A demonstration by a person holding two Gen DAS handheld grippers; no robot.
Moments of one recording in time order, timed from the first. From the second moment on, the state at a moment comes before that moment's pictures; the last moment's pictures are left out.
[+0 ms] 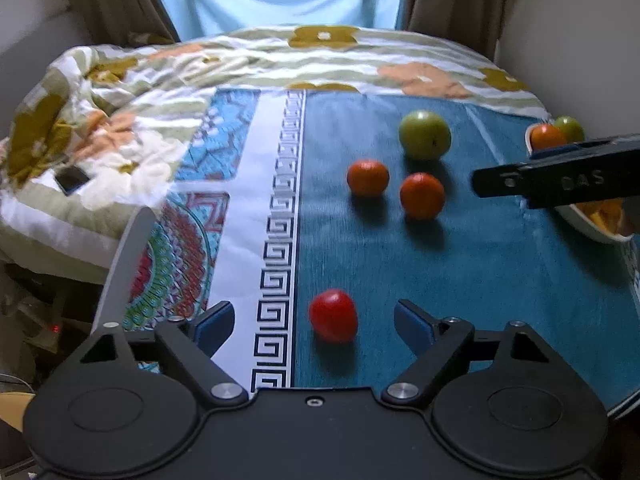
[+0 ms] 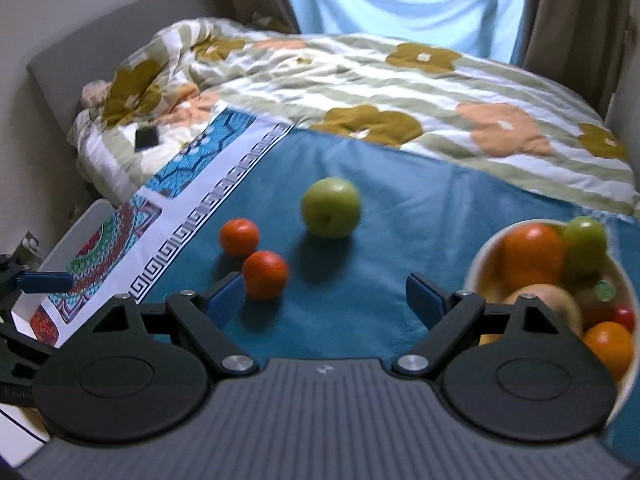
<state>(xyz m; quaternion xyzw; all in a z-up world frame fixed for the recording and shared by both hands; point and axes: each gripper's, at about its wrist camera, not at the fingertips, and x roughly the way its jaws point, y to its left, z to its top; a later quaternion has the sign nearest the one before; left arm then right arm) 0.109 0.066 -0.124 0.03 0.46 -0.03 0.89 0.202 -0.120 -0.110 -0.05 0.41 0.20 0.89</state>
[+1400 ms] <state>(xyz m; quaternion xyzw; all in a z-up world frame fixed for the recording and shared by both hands) 0.125 0.088 -0.143 0.04 0.47 -0.06 0.88 0.225 -0.072 -0.151 -0.03 0.44 0.18 0.88</state>
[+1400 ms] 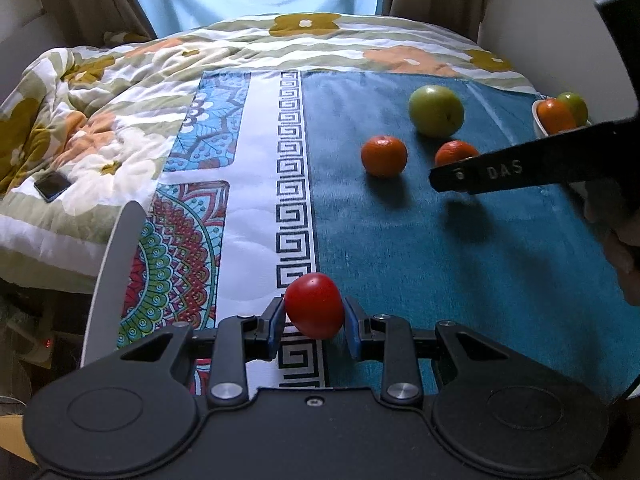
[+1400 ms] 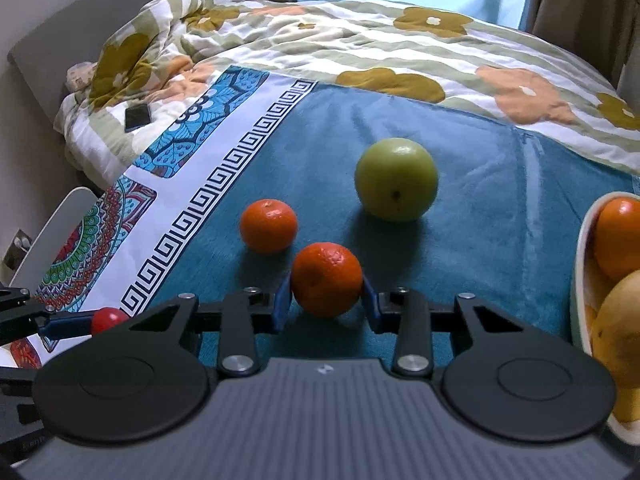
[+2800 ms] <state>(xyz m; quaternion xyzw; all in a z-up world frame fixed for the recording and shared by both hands) 0.141 -0.138 -0.062 0.08 0.39 -0.21 0.89 0.143 -0.323 -0.066 0.06 0.40 0.01 0.91</state>
